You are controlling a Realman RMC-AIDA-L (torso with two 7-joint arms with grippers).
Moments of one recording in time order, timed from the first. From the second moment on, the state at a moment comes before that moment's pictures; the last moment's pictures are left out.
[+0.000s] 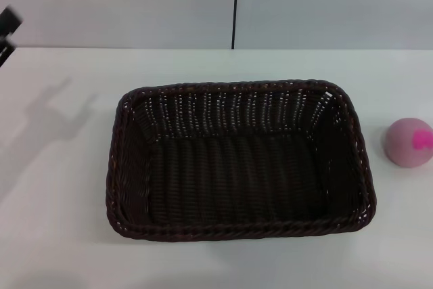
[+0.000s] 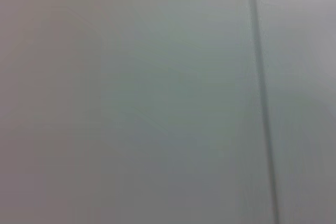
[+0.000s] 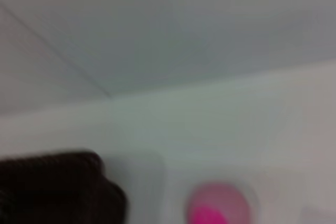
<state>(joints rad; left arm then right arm) -0.06 -2.07 1.00 0.70 0.92 1.52 -0.86 0.33 1.95 -0.42 -1.44 -2.31 -1.94 2.43</state>
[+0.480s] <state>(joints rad) -0.05 -2.07 0.96 0.54 0.92 1.54 -0.75 0.53 2.04 -0.52 -1.27 -2.68 -1.76 2.46</state>
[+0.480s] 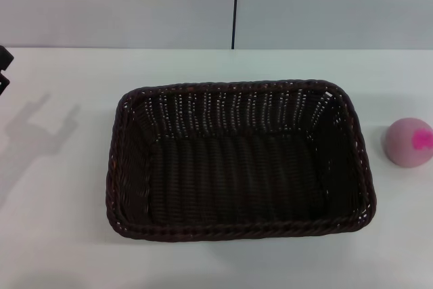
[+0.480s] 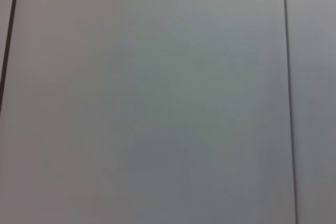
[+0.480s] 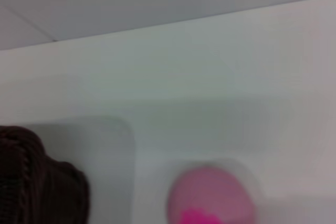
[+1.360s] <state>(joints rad) -0.10 -2.06 0.91 0.50 0.92 1.52 -0.73 0.57 2.04 -0.60 -1.04 -2.68 -1.56 2.46</state>
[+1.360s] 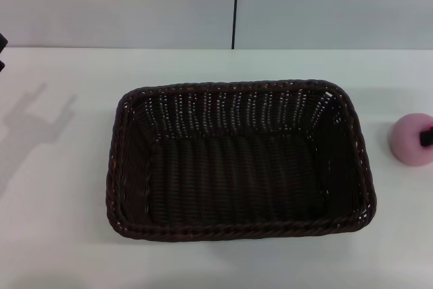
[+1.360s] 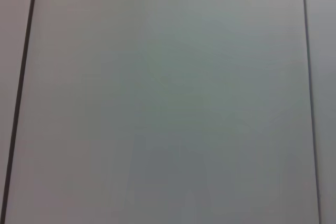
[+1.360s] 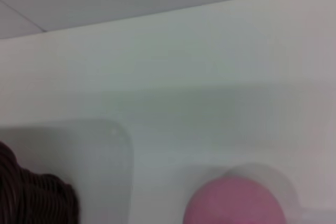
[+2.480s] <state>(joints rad) -0.11 -2.07 0.88 0.48 0.92 1.54 -0.68 0.58 2.06 -0.79 -1.39 -2.12 -1.94 2.39</state>
